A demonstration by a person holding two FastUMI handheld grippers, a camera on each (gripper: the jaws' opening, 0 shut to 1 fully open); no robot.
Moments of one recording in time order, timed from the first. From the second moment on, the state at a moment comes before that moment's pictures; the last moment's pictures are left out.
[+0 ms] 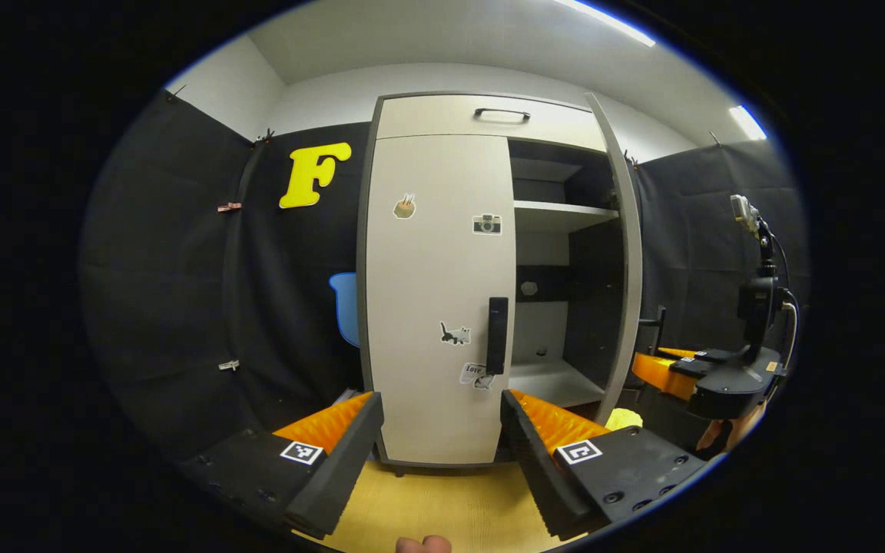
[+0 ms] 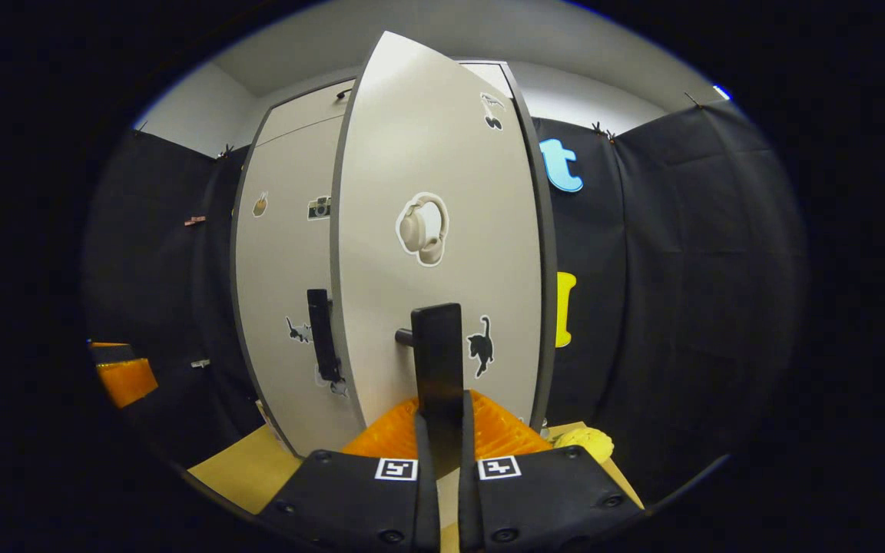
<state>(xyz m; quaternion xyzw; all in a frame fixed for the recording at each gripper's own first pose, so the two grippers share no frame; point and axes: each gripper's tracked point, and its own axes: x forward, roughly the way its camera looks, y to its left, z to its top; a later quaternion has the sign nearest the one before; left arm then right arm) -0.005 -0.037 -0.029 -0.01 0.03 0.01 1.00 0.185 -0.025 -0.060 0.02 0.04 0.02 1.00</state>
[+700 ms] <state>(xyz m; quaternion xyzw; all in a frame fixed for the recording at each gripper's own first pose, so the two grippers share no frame) 0.009 -0.067 -0.030 -0.01 0.03 -0.01 1.00 0.180 -0.049 -0.061 0.02 0.05 0.00 1.00</state>
